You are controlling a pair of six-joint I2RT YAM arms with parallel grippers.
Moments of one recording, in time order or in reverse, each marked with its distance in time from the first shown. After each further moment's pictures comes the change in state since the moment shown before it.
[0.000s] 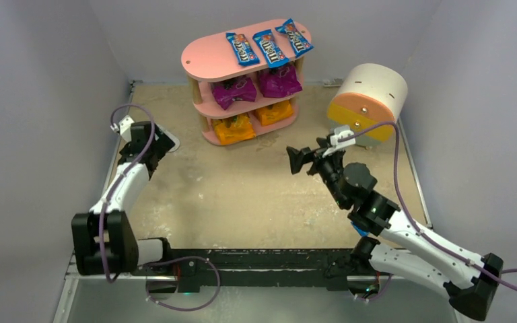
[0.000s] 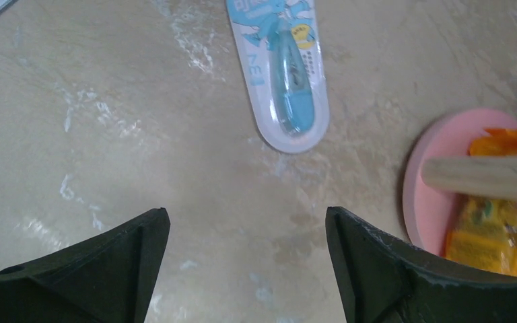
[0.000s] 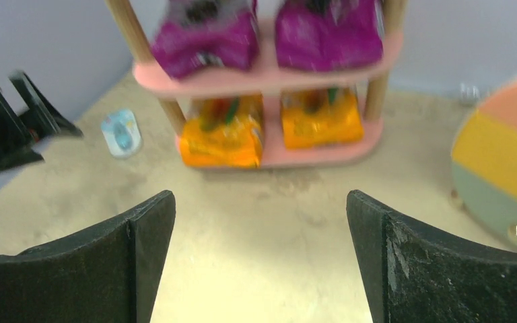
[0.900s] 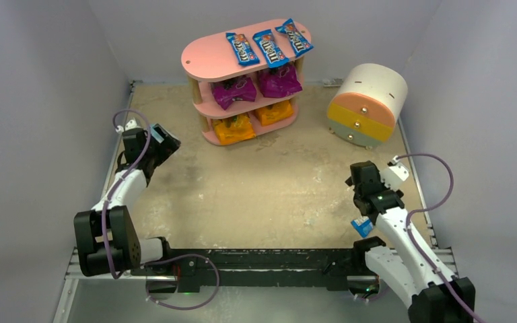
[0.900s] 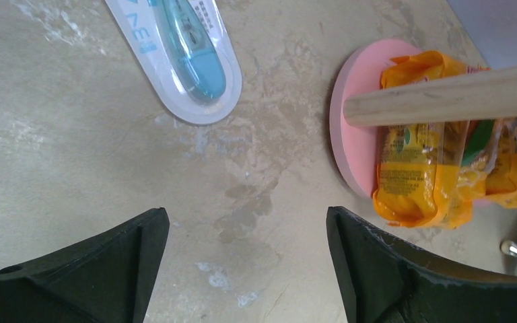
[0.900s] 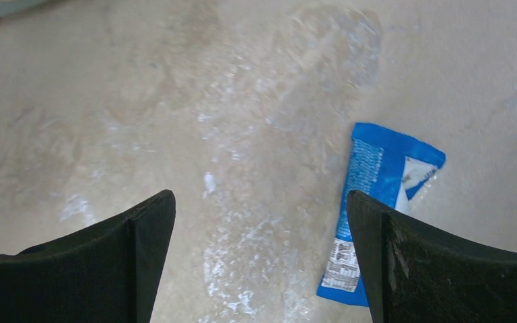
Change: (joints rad) left arm 0.156 0.092 -0.093 0.270 0.459 0.050; right arm -0.588 -0.008 -0.222 -0.777 0.274 0.803
